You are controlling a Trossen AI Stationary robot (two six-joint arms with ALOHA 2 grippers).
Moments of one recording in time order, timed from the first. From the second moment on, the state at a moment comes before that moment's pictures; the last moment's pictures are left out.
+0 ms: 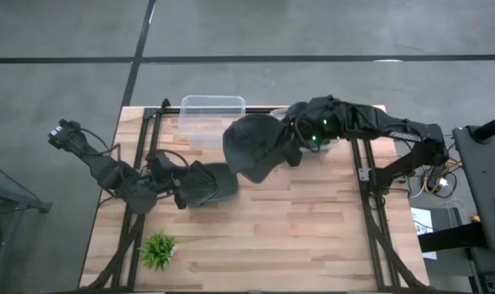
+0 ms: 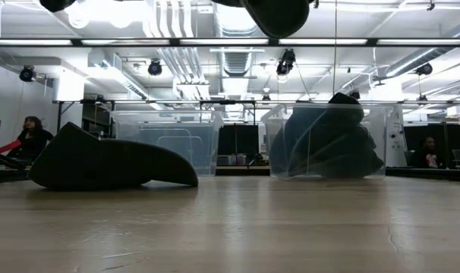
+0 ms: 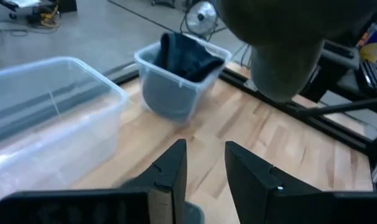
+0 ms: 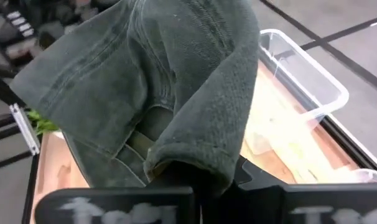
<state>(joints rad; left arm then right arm) -0.62 0.92 0.97 -0.68 -1.00 -0.88 -0.09 1.42 1.65 -0.77 0.07 0.31</state>
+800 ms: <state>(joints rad) -0.54 0.74 0.94 -0.62 -1.22 -0.64 -0.24 1.82 2.05 -0.57 0.09 0.17</state>
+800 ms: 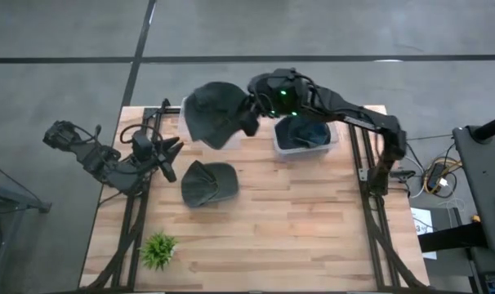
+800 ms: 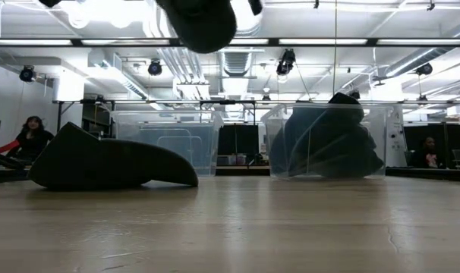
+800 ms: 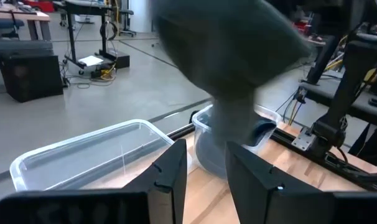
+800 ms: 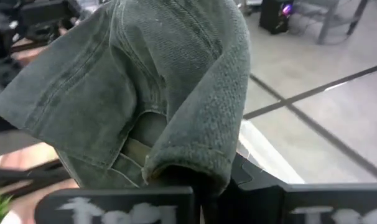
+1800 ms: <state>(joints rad) -0.54 0.81 0.94 -0.55 -1.40 -0.67 -0.36 2.01 2.35 -0.63 -0.08 -0.05</state>
